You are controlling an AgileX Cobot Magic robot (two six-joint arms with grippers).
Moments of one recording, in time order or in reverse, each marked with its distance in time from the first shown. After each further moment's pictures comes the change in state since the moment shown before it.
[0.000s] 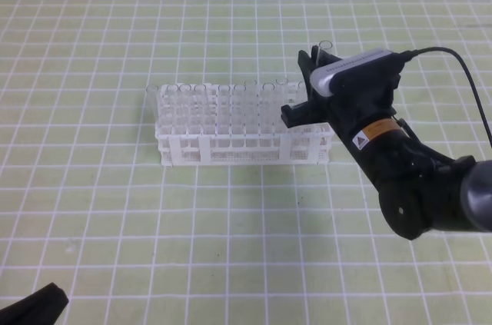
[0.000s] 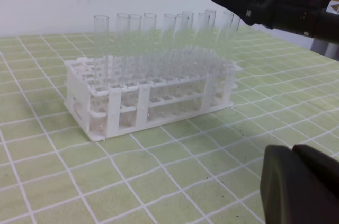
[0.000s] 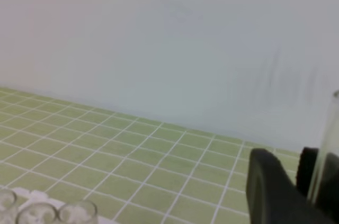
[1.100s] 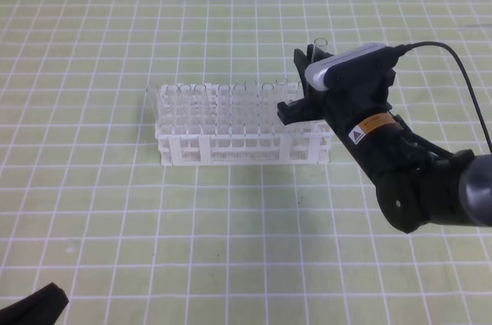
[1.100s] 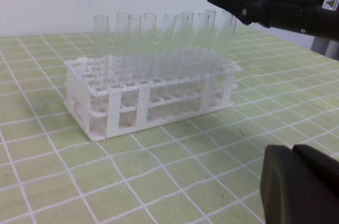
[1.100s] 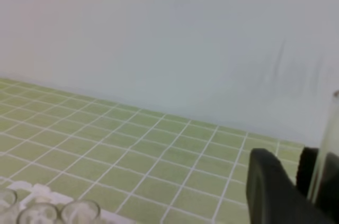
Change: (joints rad) left arm 0.000 -0.006 0.007 0.001 -0.004 0.000; right arm 0.000 -0.006 -0.023 0.000 0.050 0.009
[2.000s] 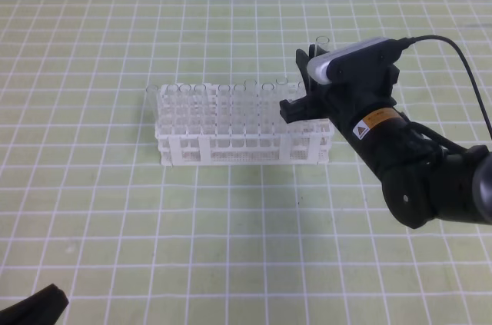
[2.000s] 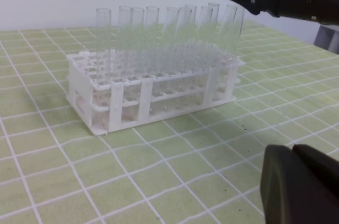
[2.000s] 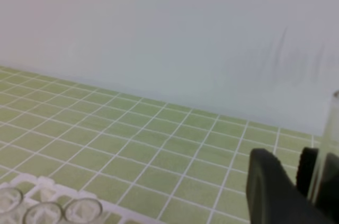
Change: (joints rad) left arm 0.000 0.003 -0.002 0.000 0.017 0.000; right arm -0.002 -0.044 0.003 0.004 0.095 0.005
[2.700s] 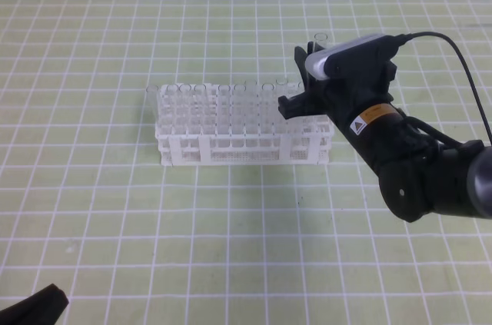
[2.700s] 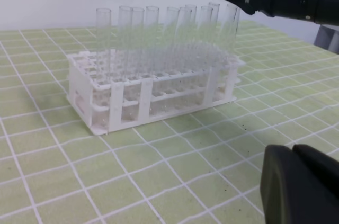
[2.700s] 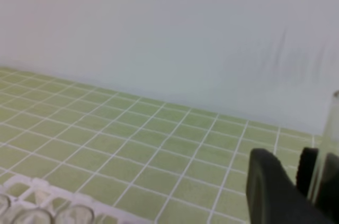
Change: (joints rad) left arm 0.000 0.000 -0.004 0.001 0.001 0.000; right arm -0.008 0.017 -0.021 -0.003 0.015 0.003
